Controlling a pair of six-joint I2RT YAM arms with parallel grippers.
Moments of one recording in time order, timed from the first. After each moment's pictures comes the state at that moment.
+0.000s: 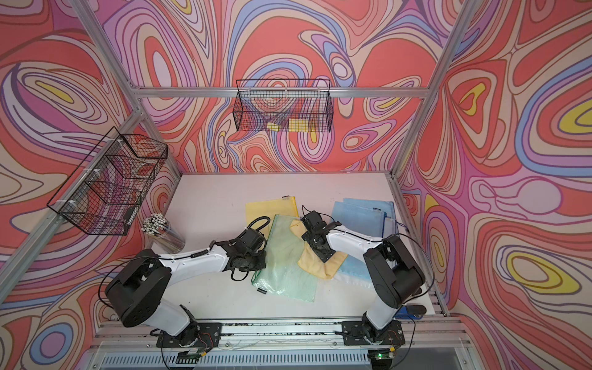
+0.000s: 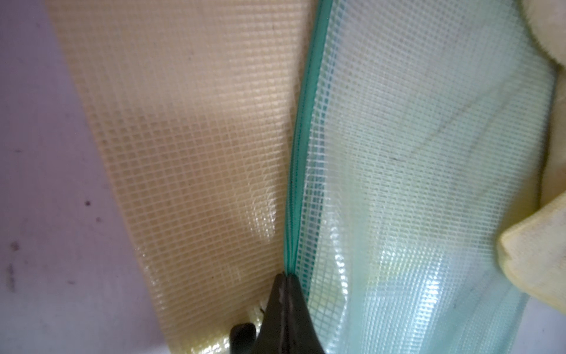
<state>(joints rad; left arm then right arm) -0.71 1.55 0.76 -0.36 0.01 -0.79 0.56 1.68 0.99 -0.53 0.14 1.36</state>
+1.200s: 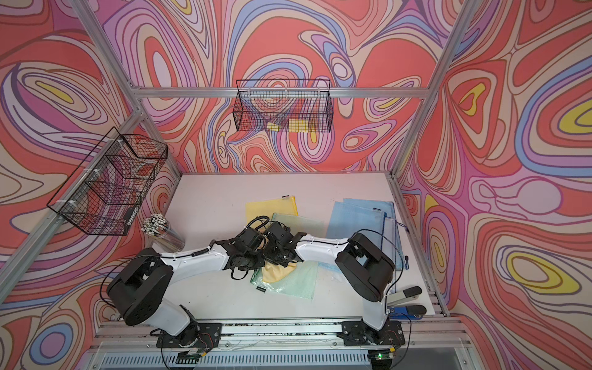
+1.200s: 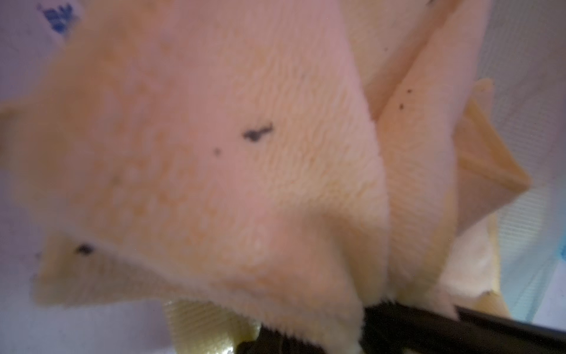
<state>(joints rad) -0.70 1.57 0.77 -0.35 0.00 -0.80 0.87 1.85 1.09 -0.23 -0.18 1.22</state>
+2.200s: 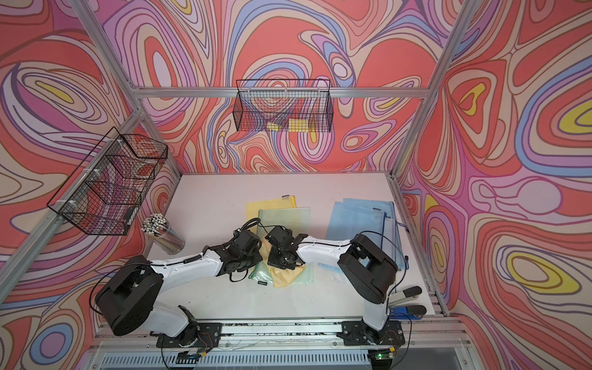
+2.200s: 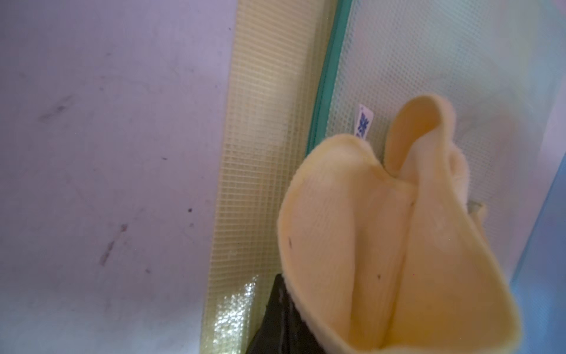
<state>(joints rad) -0.69 1.46 0.67 -0.24 -0.16 -1.11 0.90 1.87 1.12 -0.37 -0.12 1.06</state>
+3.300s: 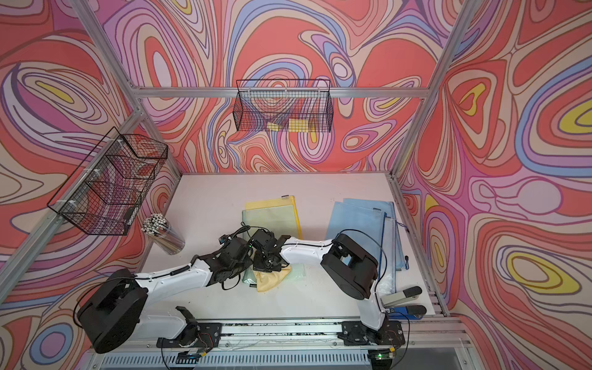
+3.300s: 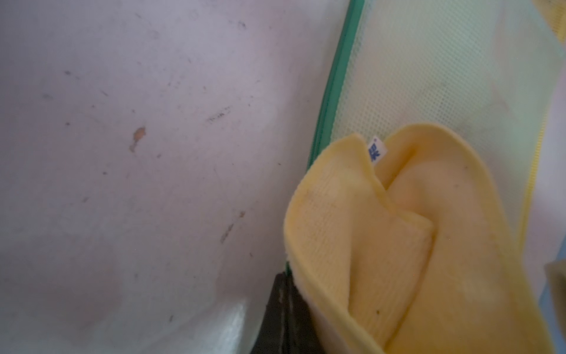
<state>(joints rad) -0.68 1.34 0.55 -0.25 -0.27 -1.20 0.98 1.98 1.28 -0.42 -0.15 1.01</state>
